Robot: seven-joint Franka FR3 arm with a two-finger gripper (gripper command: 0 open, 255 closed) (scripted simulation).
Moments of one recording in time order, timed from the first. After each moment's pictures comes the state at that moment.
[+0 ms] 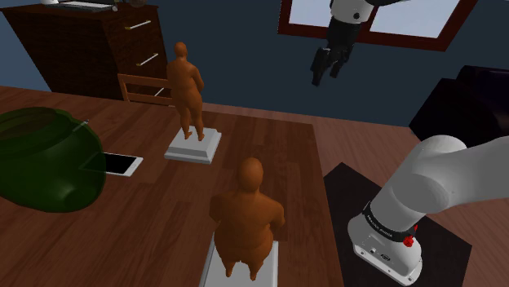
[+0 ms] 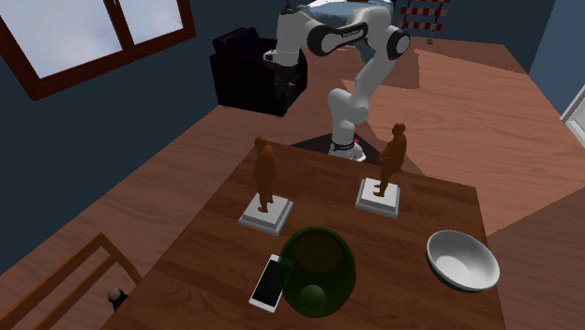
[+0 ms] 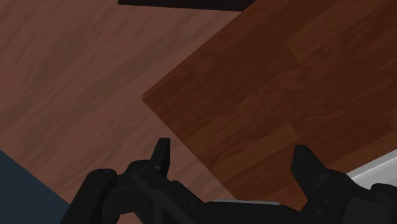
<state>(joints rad) 0.01 -0.77 0.00 -2.39 -0.04 1.71 0.00</state>
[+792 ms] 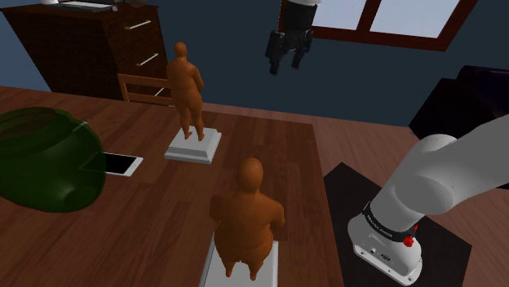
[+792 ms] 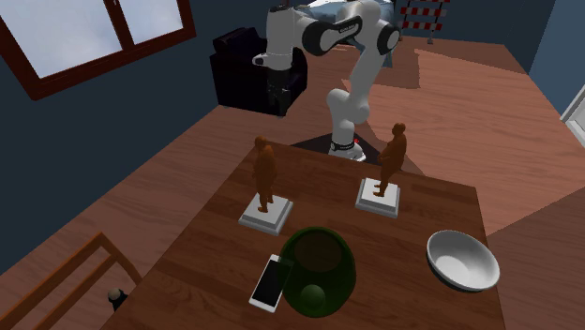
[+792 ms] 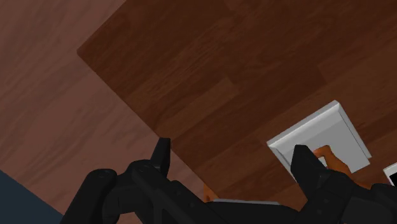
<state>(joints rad) 0.06 -0.50 0.13 -2.13 0.06 1.72 0.15</state>
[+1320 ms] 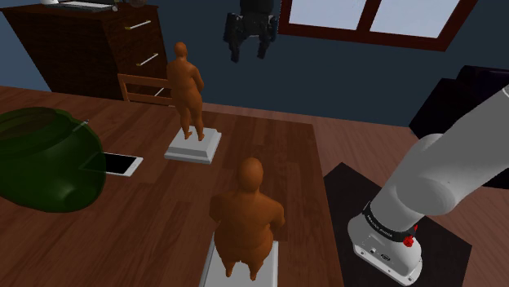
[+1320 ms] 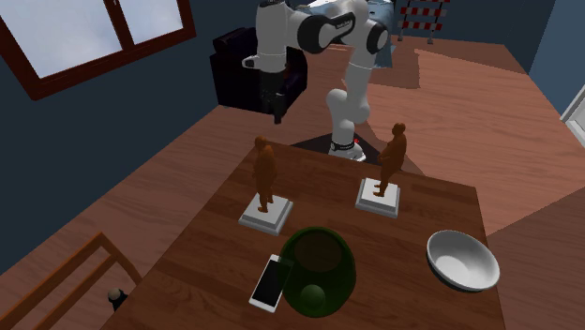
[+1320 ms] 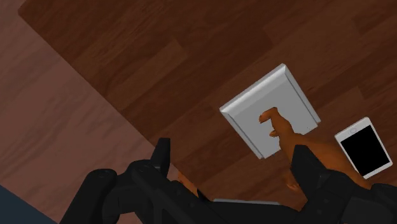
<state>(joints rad) 0.10 -0.25 0.22 -1.83 0.09 1.68 0.28</state>
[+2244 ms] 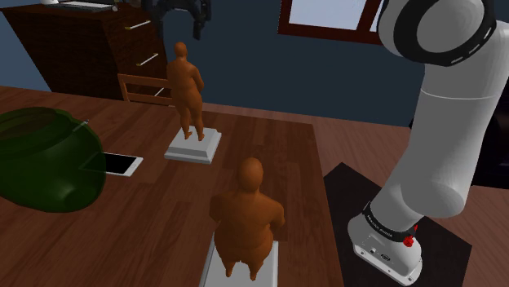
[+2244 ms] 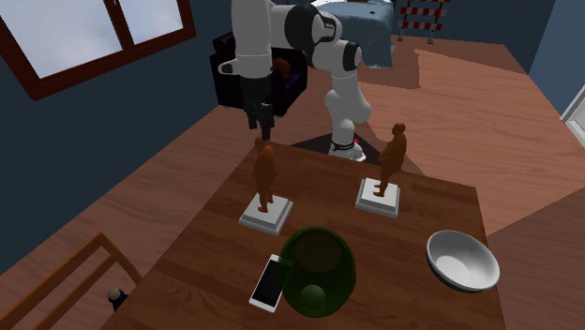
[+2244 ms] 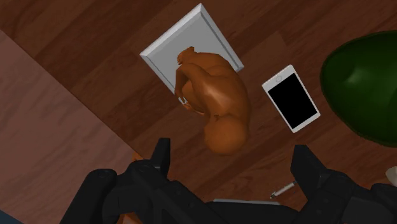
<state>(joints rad) 0.23 0.31 0.34 -1.06 -0.02 1.48 0.50</state>
